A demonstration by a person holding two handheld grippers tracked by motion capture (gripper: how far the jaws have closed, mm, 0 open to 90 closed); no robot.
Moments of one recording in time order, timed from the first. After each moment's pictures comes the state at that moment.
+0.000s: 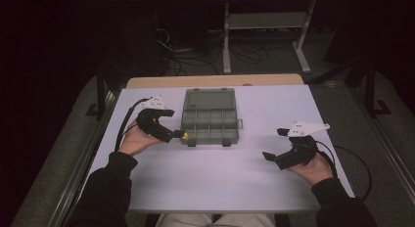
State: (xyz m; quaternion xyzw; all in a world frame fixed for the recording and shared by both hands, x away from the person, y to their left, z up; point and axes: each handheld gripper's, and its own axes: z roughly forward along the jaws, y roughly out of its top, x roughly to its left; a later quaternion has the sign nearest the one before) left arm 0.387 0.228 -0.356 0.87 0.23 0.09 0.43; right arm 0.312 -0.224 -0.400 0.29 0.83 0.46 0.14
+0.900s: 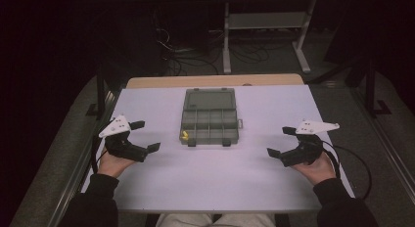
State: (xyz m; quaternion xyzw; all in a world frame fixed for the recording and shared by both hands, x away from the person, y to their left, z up) left arm 0.318 0.296 -0.369 0.80 0.28 0.18 0.50; right arm 0.311 -0.239 -0.398 0.32 0.80 0.49 0.14
